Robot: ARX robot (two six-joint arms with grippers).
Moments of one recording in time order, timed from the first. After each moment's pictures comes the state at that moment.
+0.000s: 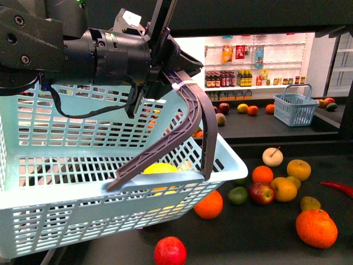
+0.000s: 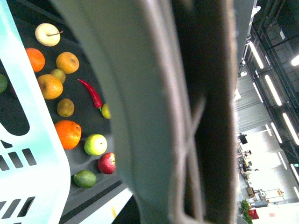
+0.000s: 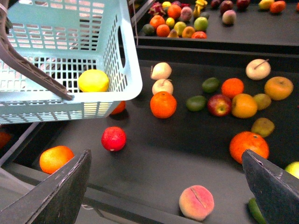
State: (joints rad) left arm -0.34 1.90 1.36 0.46 0.66 -0.89; right arm -0.21 0.76 0.38 0.18 -0.43 -0.04
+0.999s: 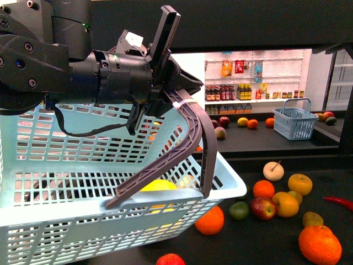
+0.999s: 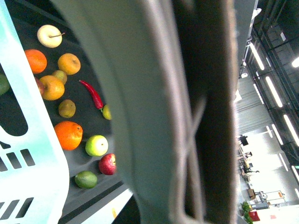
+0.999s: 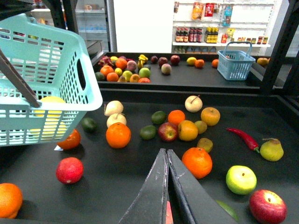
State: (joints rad) left arm -0.34 1.90 1.36 0.46 0.66 -0.89; right arm 0.00 0.01 0.02 0.00 0.00 -0.01
